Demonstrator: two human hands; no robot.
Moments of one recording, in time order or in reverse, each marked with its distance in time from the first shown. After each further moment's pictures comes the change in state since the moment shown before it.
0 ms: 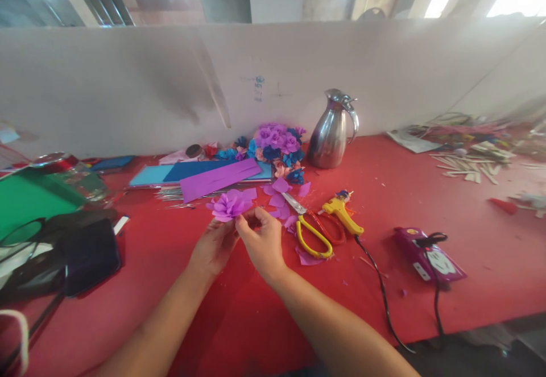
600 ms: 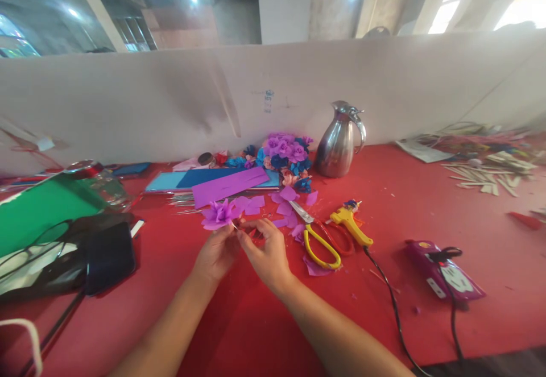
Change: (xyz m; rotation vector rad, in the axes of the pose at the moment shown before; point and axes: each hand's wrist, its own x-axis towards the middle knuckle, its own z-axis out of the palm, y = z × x) left_hand -0.001 0.008 -0.010 -0.211 0.071 -0.077; right_hand -0.004 0.009 -0.001 -0.106 -0.124 -0.153
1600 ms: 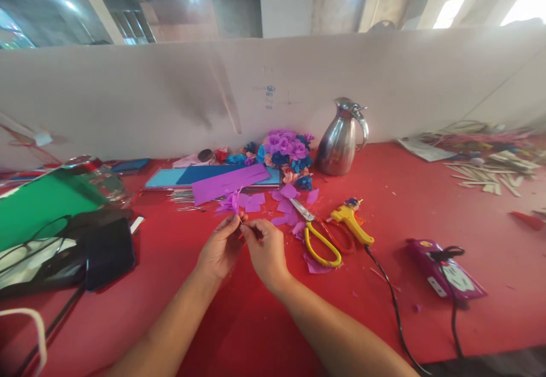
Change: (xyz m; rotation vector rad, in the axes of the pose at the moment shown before) left_hand -0.003 -0.004 0.009 0.067 0.106 0.003; right_hand -0.001 0.008 0.009 -0.013 -0.003 0.114
